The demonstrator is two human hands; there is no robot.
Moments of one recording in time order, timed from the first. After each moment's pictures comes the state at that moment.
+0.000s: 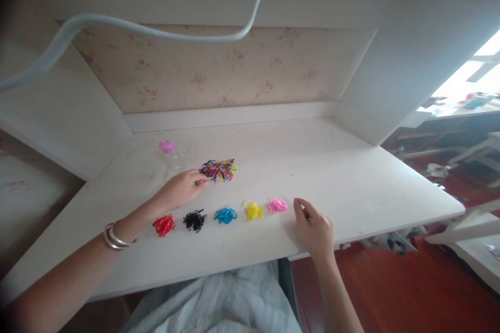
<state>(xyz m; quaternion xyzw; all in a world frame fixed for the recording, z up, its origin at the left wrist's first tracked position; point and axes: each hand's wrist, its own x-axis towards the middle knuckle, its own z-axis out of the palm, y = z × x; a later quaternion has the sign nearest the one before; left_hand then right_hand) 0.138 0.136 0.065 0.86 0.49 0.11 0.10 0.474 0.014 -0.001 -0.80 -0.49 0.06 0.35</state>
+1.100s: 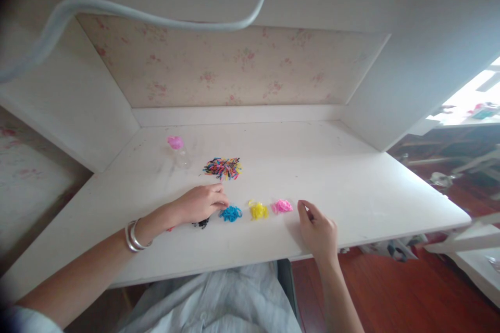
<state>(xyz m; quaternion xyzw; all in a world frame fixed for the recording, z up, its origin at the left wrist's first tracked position) 0.158 0.105 0.061 0.92 0.34 0.06 0.18 0.469 0.016 0.002 -0.82 -0.47 0.08 0.32</state>
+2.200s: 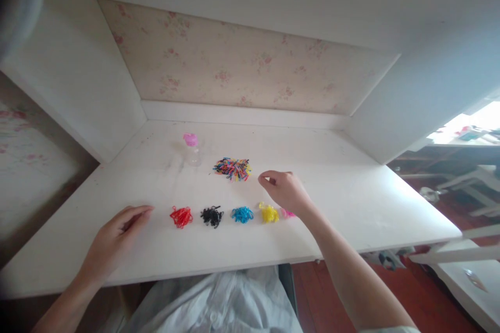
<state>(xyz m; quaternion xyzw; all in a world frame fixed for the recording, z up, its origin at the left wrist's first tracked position) -0.006 0.022 0.012 0.63 0.66 0.36 0.21 0.374 0.096 0.096 -0.63 -0.73 0.14 0.20</state>
